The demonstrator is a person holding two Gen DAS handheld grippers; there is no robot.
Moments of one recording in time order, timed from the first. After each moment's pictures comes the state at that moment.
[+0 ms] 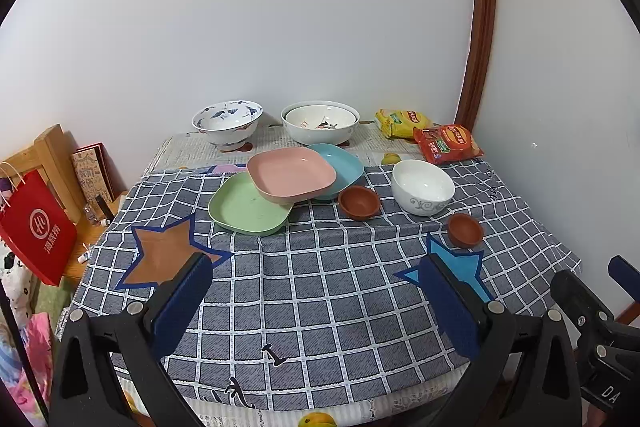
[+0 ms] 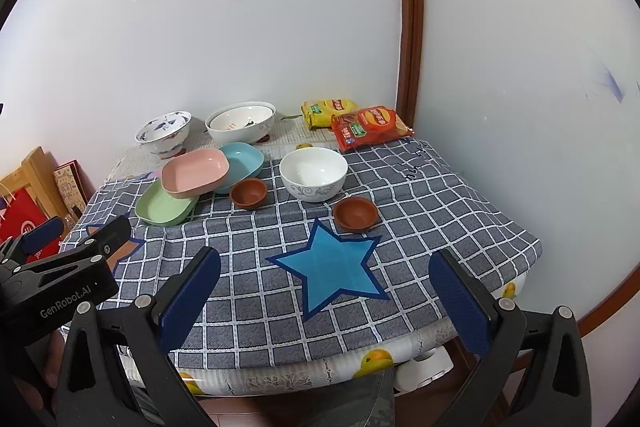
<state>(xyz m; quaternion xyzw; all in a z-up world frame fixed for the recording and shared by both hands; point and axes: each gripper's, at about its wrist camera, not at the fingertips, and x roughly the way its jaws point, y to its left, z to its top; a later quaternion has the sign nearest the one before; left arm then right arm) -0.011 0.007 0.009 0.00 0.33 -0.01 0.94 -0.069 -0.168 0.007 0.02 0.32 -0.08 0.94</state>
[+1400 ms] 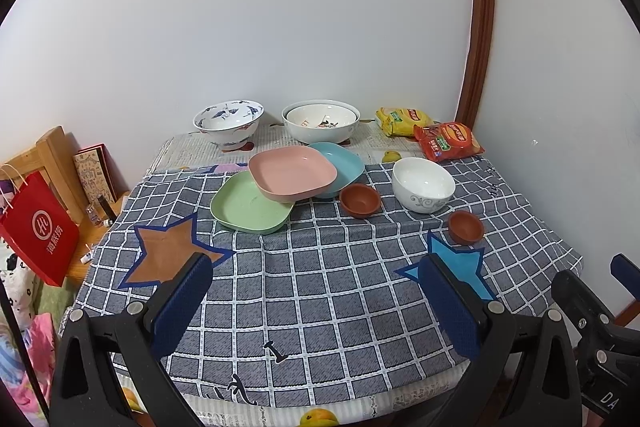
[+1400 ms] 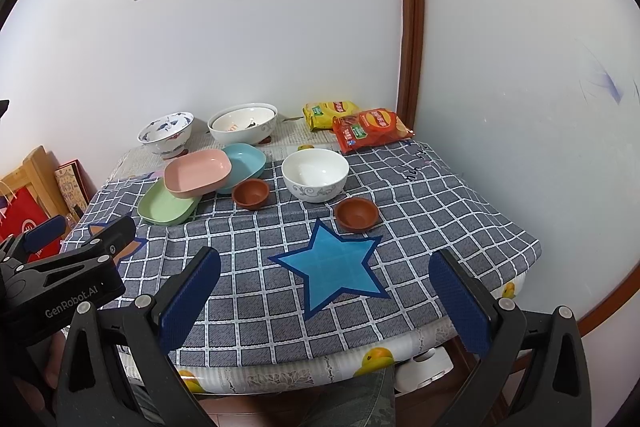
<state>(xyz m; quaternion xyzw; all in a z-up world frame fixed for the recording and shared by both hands) -0.018 0.007 0.008 0.00 0.33 -0.01 0.94 -0.075 -0.167 0.007 0.02 0.31 -0.08 0.95</state>
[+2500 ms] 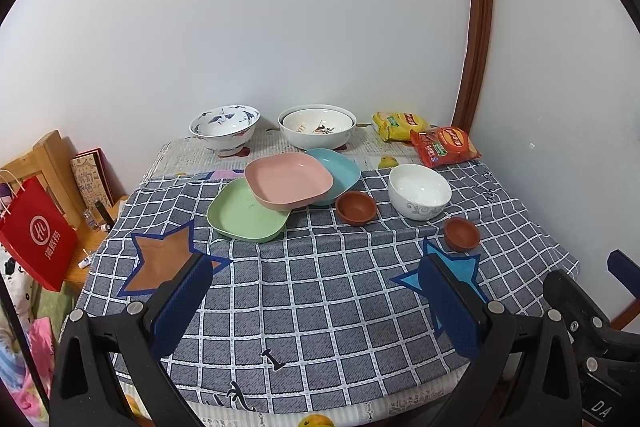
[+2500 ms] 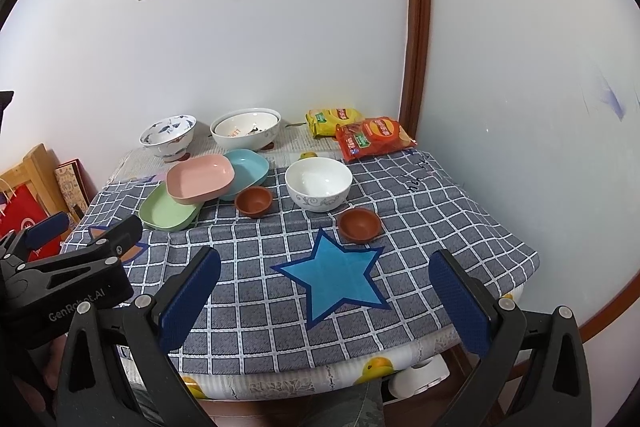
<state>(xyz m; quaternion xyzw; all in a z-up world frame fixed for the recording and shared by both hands) -0.011 0.002 0.015 0.00 0.33 -0.01 0.94 -0.068 -0.162 0.018 0.01 0.30 -0.08 0.95</state>
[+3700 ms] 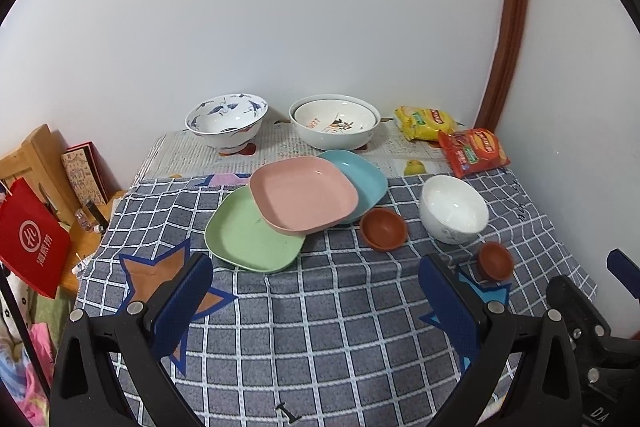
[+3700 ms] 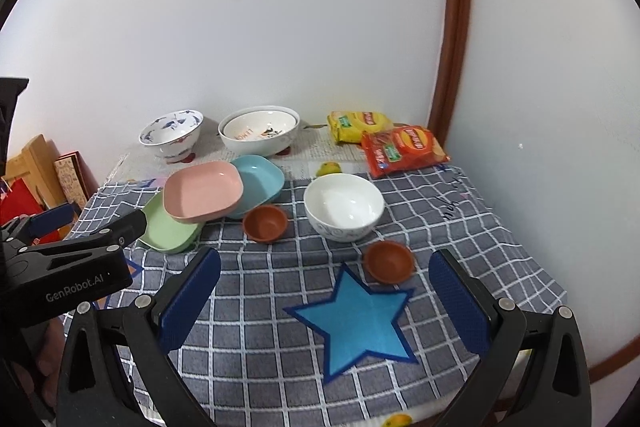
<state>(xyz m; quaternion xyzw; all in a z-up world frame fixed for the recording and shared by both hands) 0.082 0.025 0.003 -0.01 0.37 0.00 0.93 0.029 -0.153 0.011 -0.01 0.32 -0.04 0.95</state>
